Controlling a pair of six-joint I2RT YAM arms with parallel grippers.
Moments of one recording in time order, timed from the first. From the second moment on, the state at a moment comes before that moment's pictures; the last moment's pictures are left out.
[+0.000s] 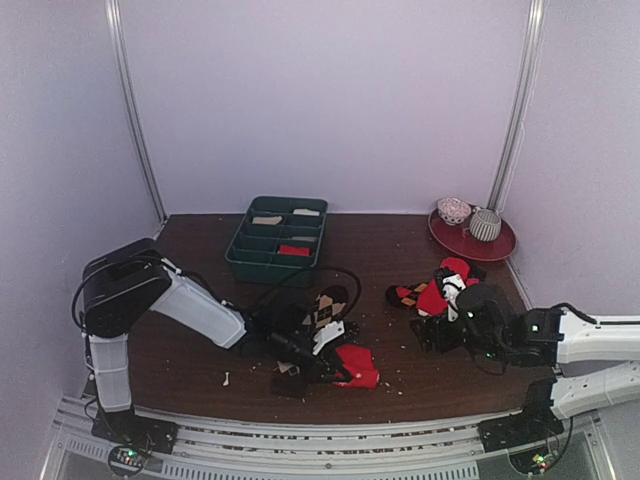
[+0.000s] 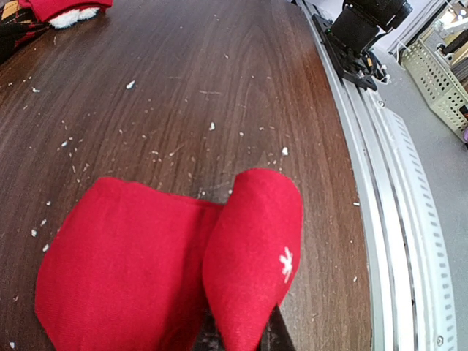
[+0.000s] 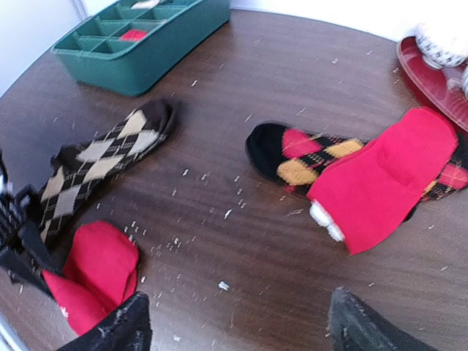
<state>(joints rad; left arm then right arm) -1.02 2.00 0.93 0.35 0.64 0.03 0.98 0.95 0.50 -0.24 0.48 0.44</state>
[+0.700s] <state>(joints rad) -1.02 1.99 0.93 0.34 0.63 0.03 1.23 1.35 0.37 0.32 0.18 0.03</state>
